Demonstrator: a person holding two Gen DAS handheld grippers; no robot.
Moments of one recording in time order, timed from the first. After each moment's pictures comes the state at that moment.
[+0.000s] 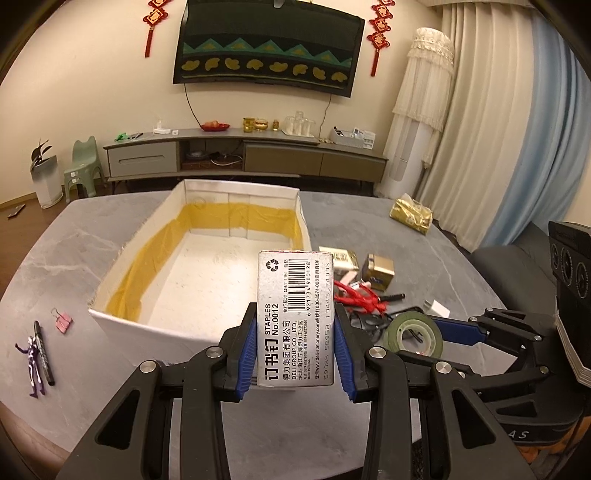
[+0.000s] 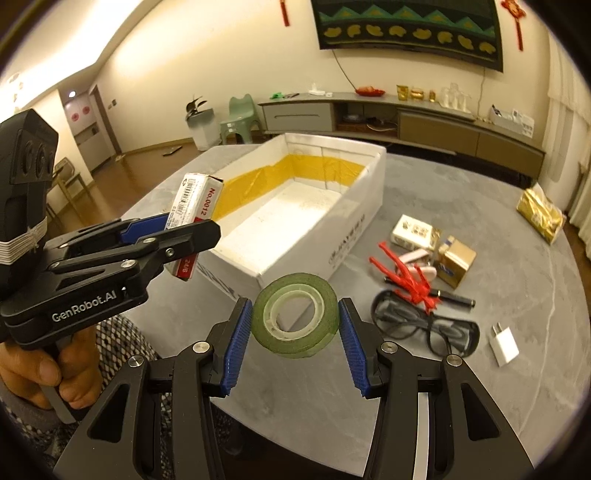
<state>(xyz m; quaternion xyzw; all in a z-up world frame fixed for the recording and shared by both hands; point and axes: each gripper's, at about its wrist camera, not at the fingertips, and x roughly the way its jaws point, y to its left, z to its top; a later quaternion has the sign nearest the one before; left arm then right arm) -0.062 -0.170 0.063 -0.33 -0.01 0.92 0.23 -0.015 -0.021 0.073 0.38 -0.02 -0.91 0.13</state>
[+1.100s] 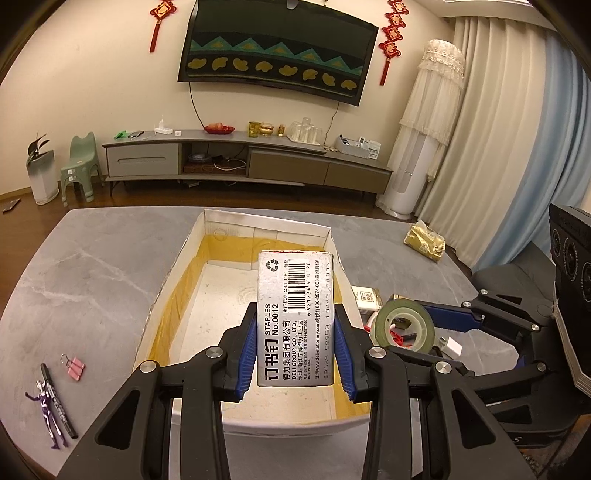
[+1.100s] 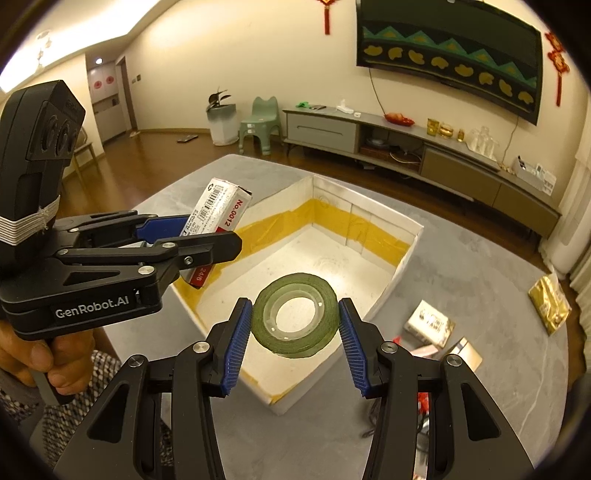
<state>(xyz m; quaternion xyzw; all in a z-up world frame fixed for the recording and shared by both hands) -0.143 -0.210 0.091 -0.34 -0.03 0.91 0.24 -0.105 -0.067 0.113 0.37 0.06 -0.92 0.15</state>
